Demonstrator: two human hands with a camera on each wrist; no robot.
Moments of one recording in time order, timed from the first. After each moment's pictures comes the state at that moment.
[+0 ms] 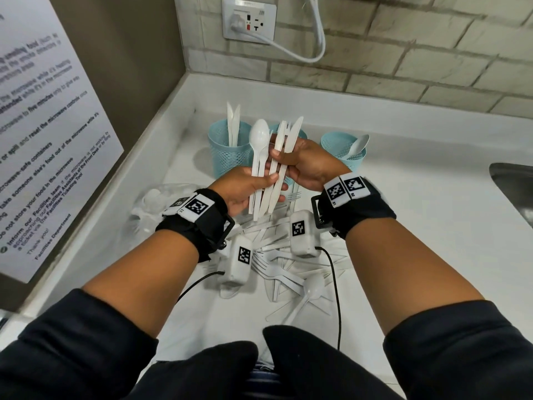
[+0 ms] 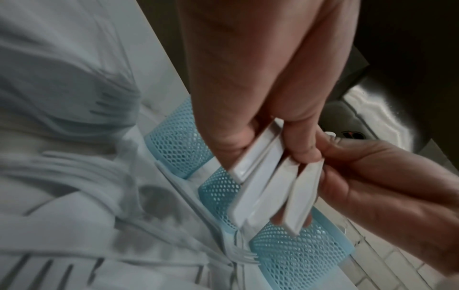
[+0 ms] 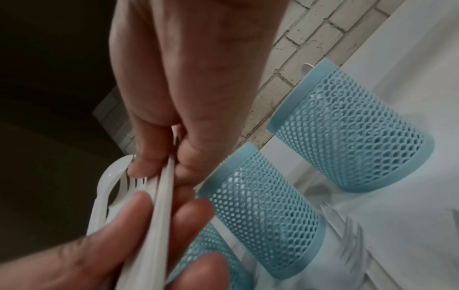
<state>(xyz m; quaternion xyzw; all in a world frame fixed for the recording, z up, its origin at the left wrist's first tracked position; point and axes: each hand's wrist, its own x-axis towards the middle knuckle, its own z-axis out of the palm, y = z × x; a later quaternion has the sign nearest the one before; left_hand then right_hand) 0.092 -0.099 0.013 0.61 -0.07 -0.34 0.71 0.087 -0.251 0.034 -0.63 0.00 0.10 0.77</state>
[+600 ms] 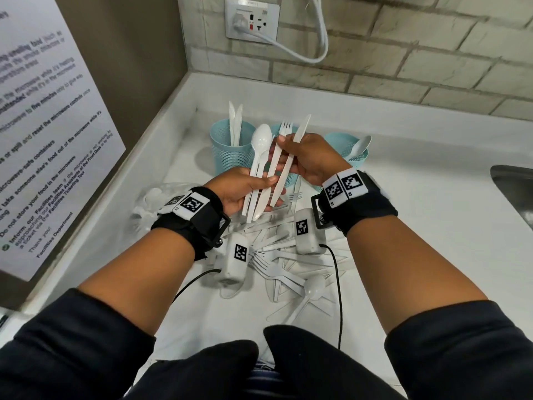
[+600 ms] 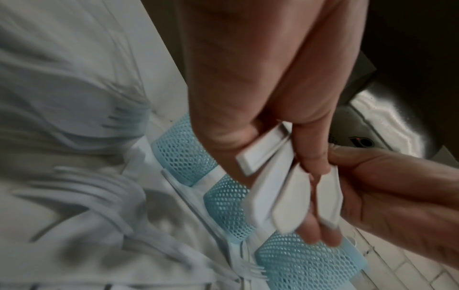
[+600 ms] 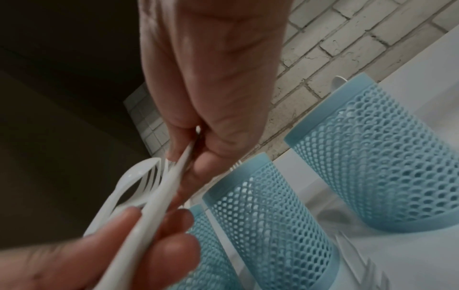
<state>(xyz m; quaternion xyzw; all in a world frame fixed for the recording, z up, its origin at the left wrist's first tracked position) 0.090 -0.089 0.020 0.61 -0.07 -0.37 0.69 0.091 -0.245 0.045 -0.66 0.10 0.01 0.74</state>
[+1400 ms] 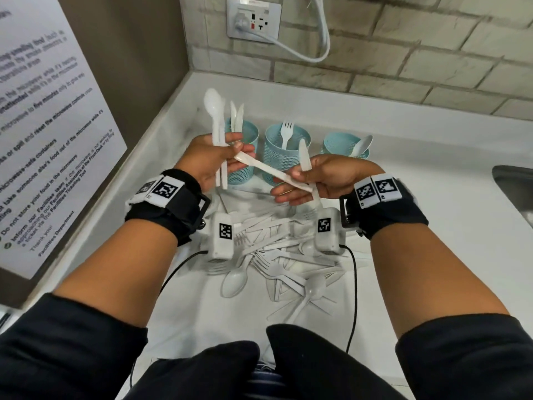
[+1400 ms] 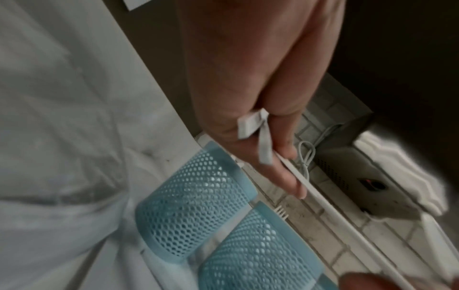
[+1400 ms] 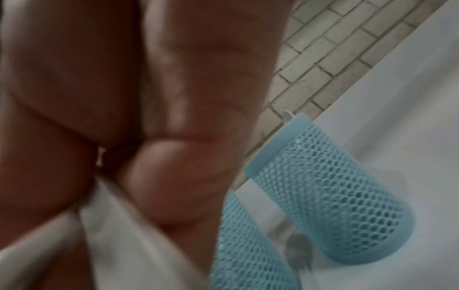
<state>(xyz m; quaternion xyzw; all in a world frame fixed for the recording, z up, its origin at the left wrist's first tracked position) 0.115 -0.064 0.041 0.59 -0.03 -0.17 0.79 0.062 -0.276 0.052 -0.67 0.00 0.34 0.66</state>
